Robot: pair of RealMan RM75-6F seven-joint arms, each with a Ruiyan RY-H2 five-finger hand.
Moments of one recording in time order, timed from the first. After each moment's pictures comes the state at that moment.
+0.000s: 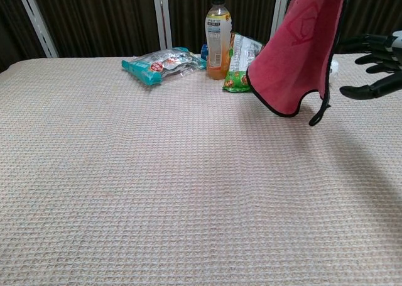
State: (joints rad) left arm -1.87 -1.85 -0.60 -0.94 0.46 1.02 1.26; right arm 0.45 -1.34 0.32 -1.82 -1.00 1.08 0.06
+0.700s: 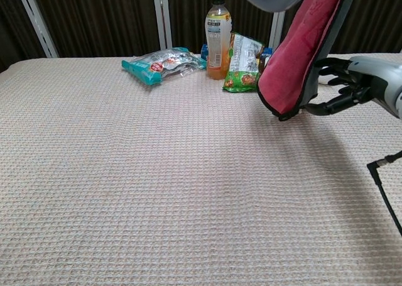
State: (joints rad) left arm -1.89 -1.88 -0.60 -0.93 0.45 1.04 1.23; right arm 0.56 -1.53 0.36 -1.77 -0.75 1.16 -0.14
